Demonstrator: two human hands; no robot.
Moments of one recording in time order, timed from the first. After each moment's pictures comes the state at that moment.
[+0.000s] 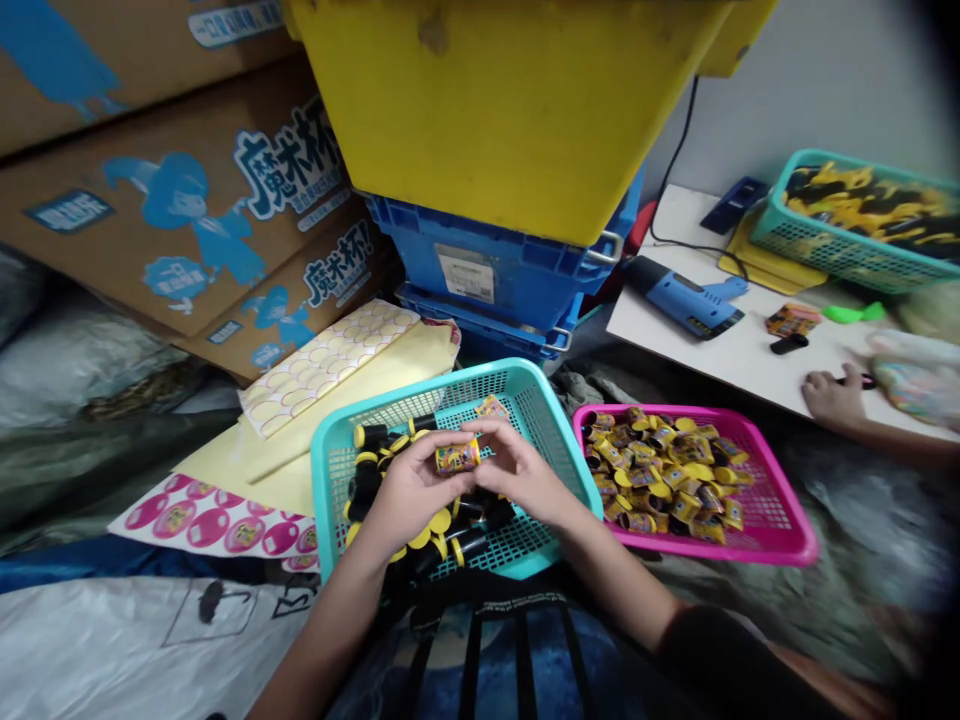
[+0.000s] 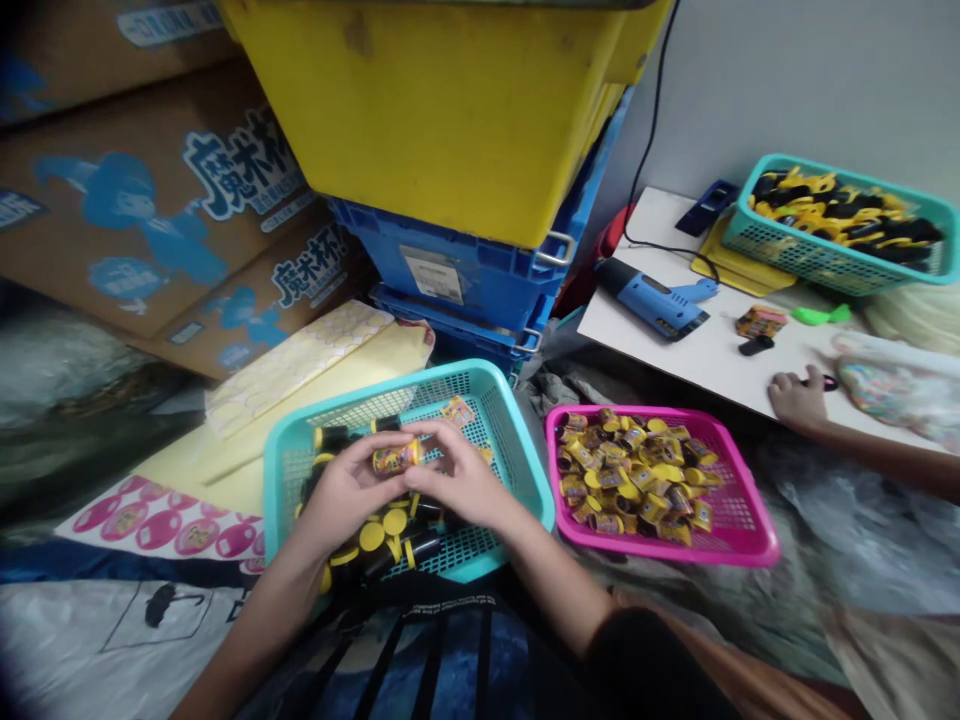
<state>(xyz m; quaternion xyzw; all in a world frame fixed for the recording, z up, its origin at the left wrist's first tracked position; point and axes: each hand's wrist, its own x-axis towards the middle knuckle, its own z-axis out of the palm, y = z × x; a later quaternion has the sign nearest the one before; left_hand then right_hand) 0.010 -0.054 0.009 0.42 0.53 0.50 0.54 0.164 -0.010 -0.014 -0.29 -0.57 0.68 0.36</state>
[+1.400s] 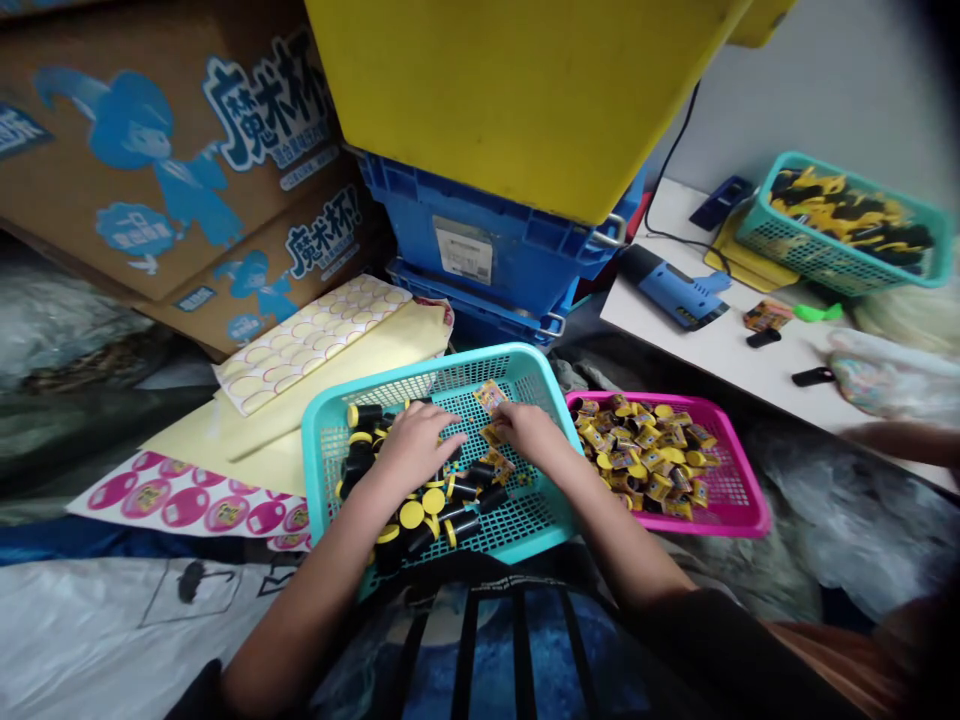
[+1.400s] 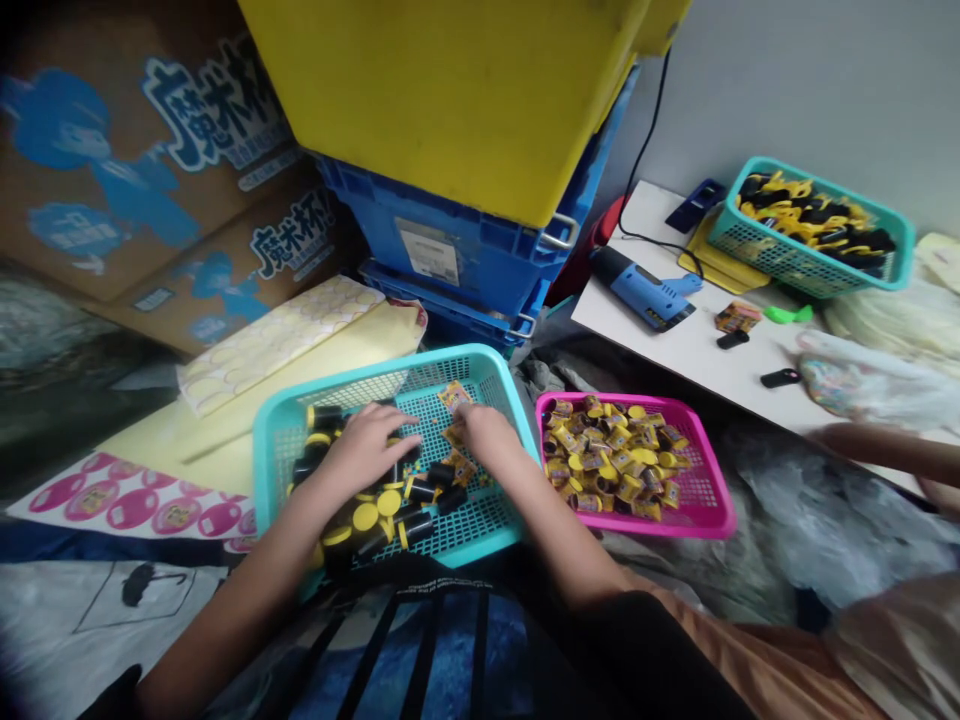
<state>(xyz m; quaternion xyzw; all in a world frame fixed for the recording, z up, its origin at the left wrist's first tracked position) -0.012 -0.029 -0.031 0.73 0.62 0.17 0.25 0.185 0.028 -0.050 -0.53 -0.80 0.27 -0.01</state>
